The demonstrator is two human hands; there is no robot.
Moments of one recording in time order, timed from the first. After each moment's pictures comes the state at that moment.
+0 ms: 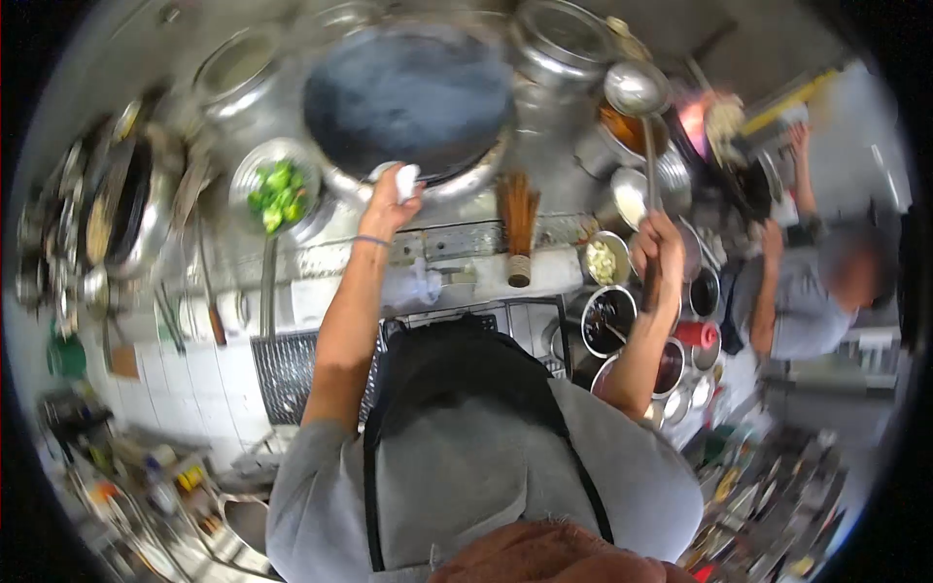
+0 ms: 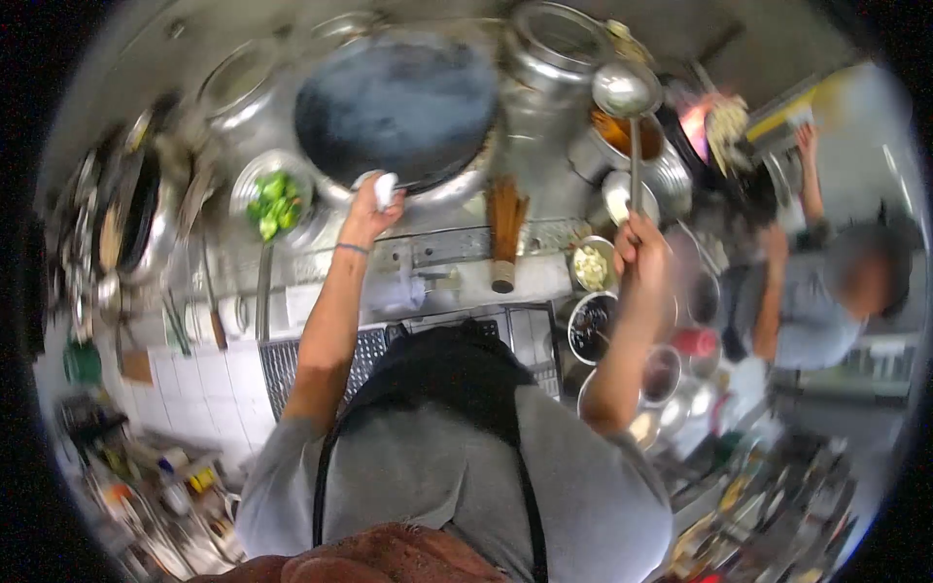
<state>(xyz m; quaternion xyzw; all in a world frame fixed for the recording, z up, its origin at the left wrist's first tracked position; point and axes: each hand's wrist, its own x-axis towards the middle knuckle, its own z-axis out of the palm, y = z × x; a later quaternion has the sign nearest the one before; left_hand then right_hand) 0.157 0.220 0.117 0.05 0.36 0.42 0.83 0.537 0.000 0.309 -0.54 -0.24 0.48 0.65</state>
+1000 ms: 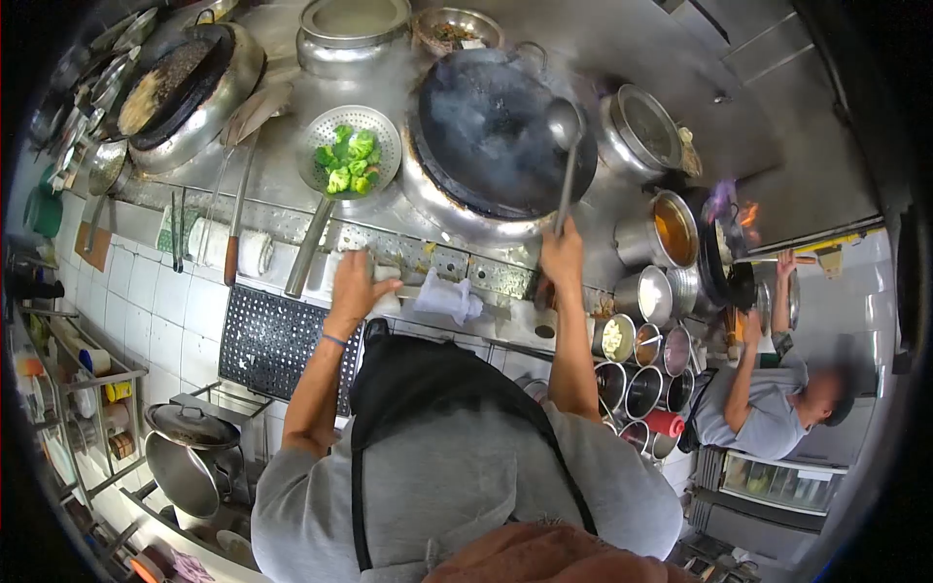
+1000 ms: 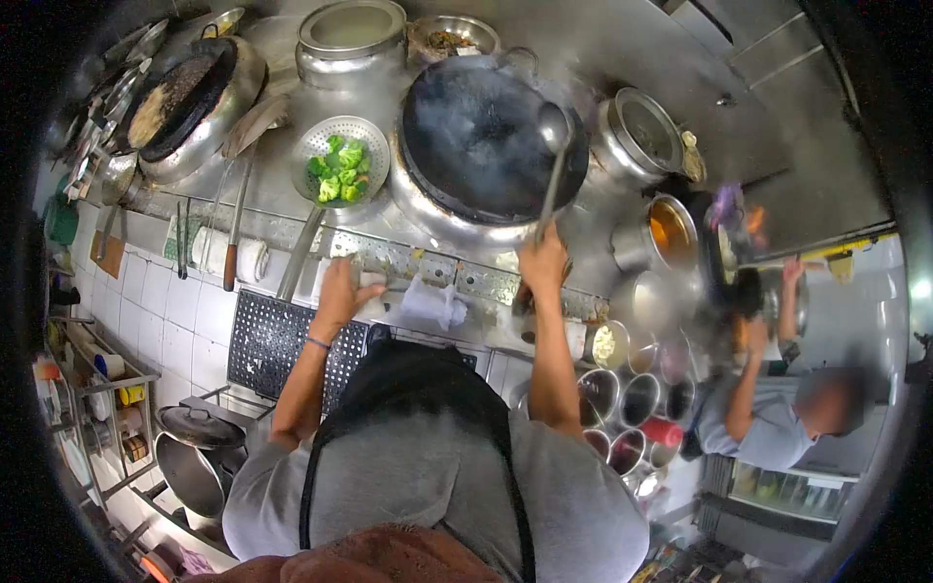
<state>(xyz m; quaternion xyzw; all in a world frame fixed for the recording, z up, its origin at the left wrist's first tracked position) -0.009 0.024 0.096 0.63 0.69 0.34 0.14 0.371 0.153 0.166 -0.62 -0.69 0.10 0.35</state>
